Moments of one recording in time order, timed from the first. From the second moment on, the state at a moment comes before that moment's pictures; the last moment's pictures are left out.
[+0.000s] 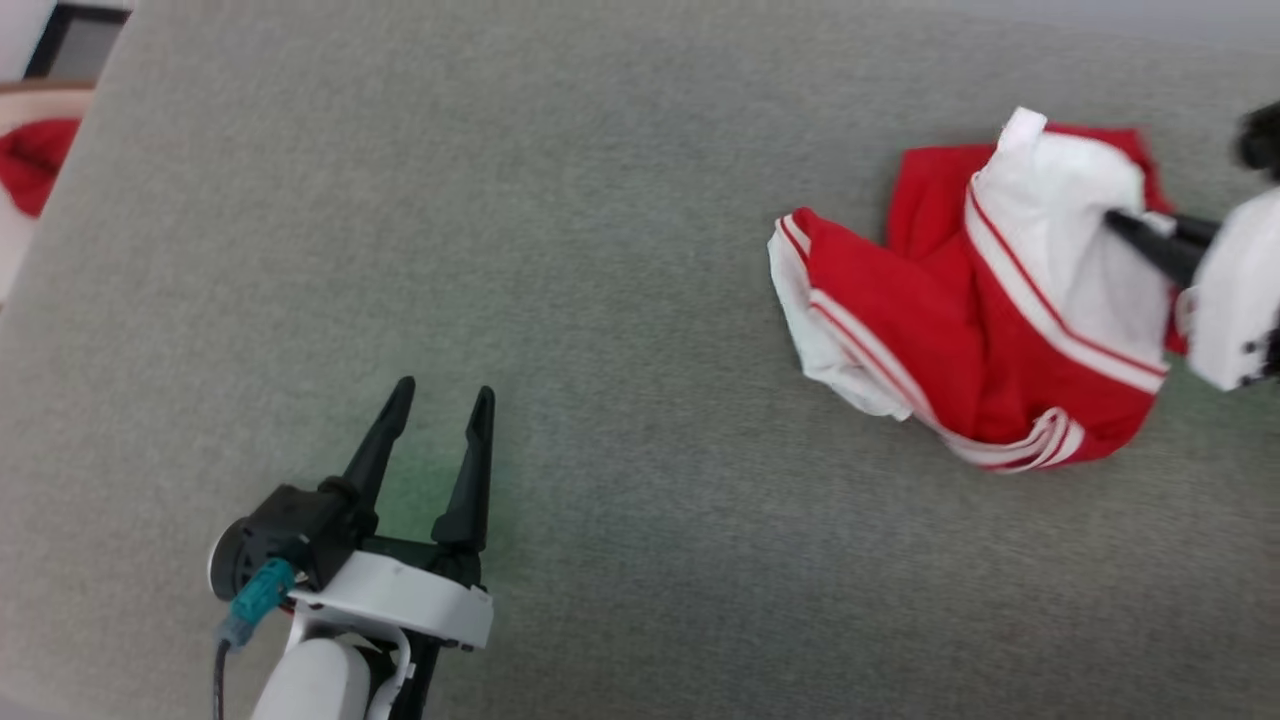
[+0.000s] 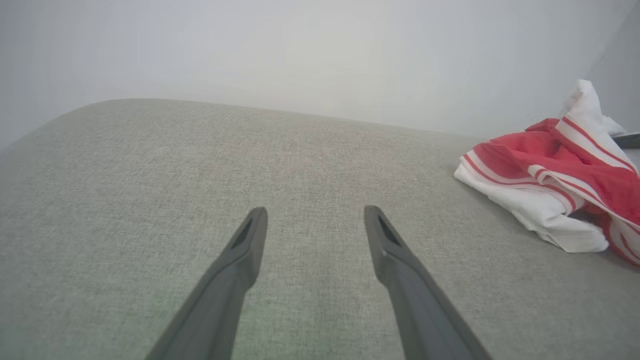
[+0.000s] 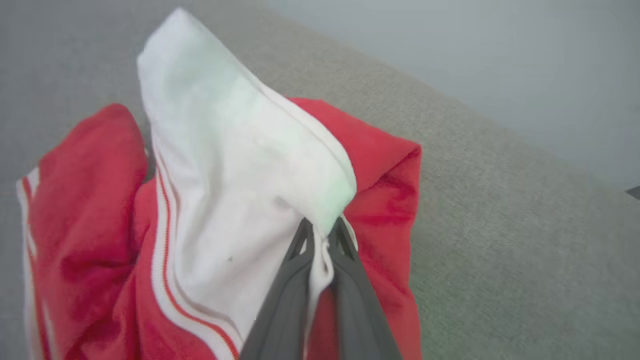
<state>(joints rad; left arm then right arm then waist) -0.22 0.15 -0.14 0.17 -0.30 -0.13 -0.26 -1.00 -0.77 0.91 0.43 1.00 0.13 0.33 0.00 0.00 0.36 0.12</state>
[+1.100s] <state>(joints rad) -0.79 0.45 -0.71 0.25 -0.75 -0.13 0.14 -0.43 -0.59 0.29 0.43 0.93 0.13 -0.16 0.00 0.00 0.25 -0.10</state>
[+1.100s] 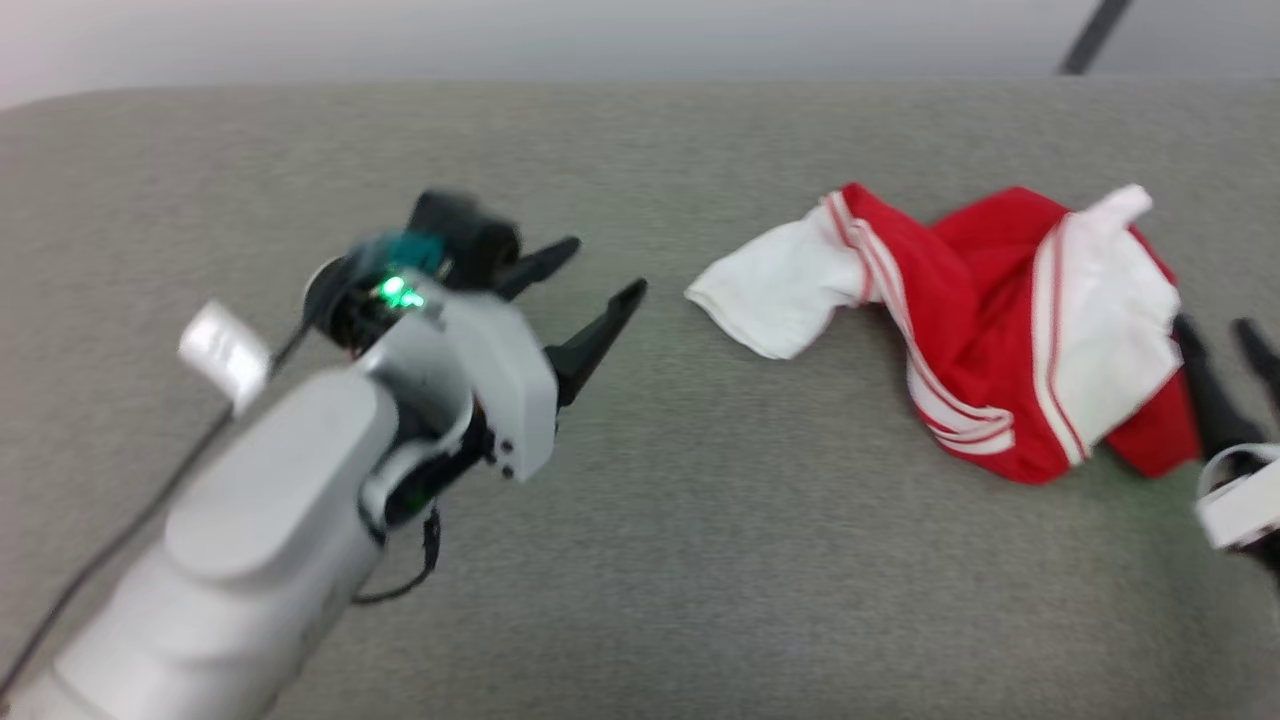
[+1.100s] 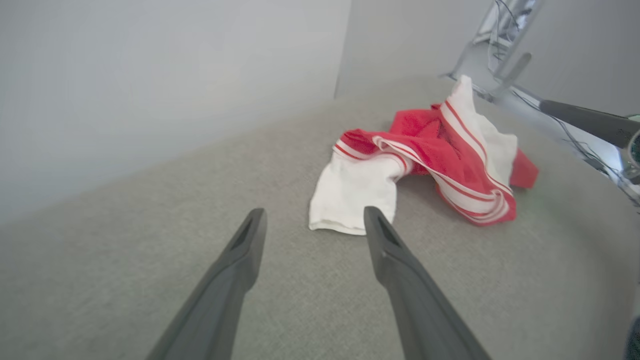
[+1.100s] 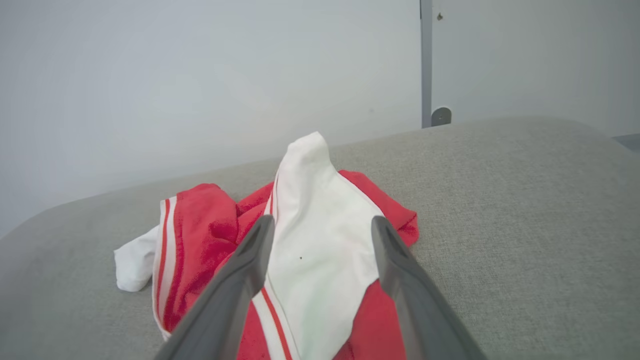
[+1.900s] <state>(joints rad) -1.23 0.40 -0.99 0.79 -1.17 -0.13 0.68 -0.29 -0.28 0.12 0.05 0.69 0.13 0.02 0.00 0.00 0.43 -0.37</state>
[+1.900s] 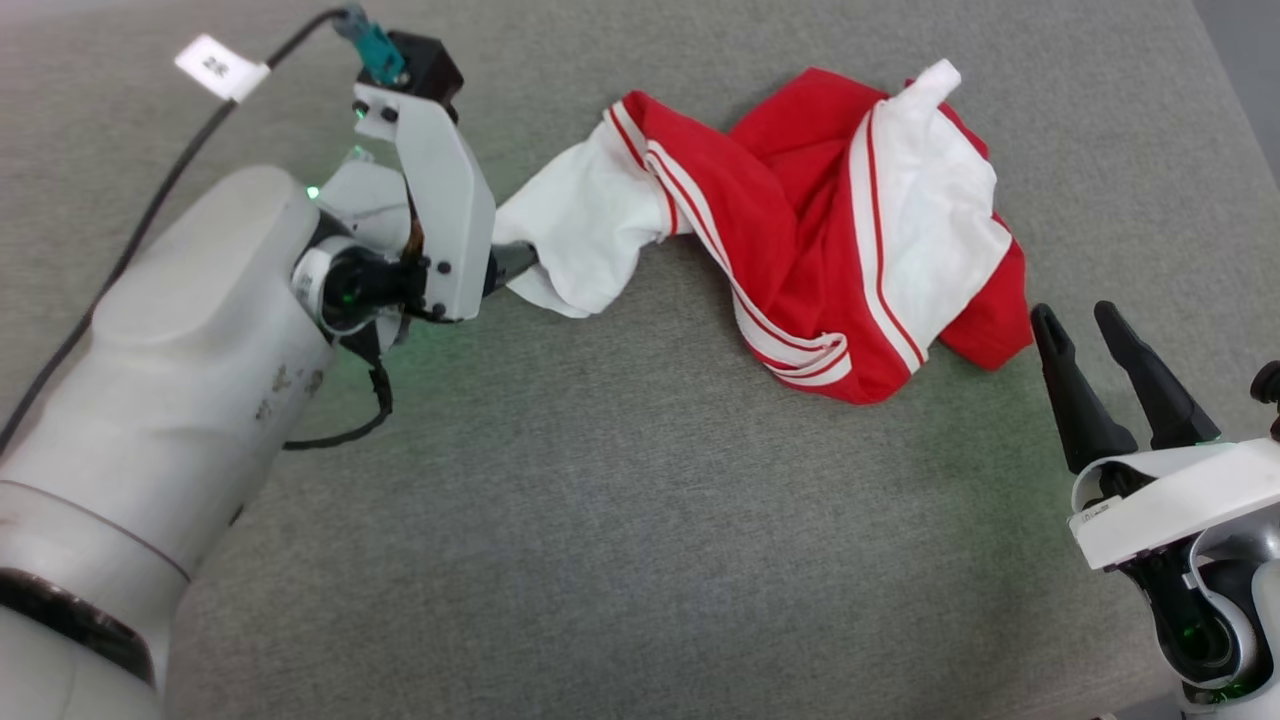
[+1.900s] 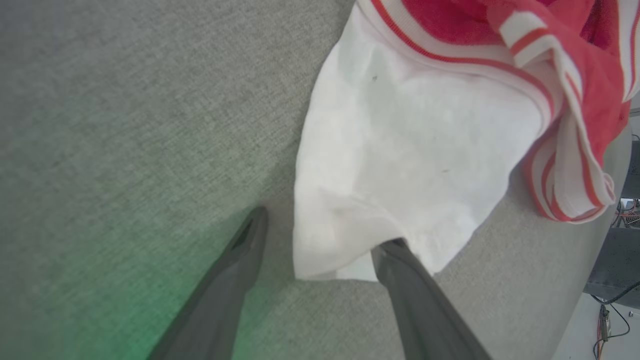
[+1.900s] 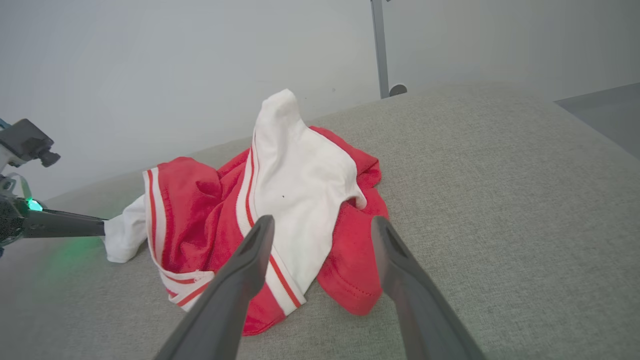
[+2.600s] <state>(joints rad) -1.18 0.66 -1.08 0.52 -1.33 -0.13 0.62 -0.22 -0.26 0.01 -0.04 0.62 0.13 0.11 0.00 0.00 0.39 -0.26</state>
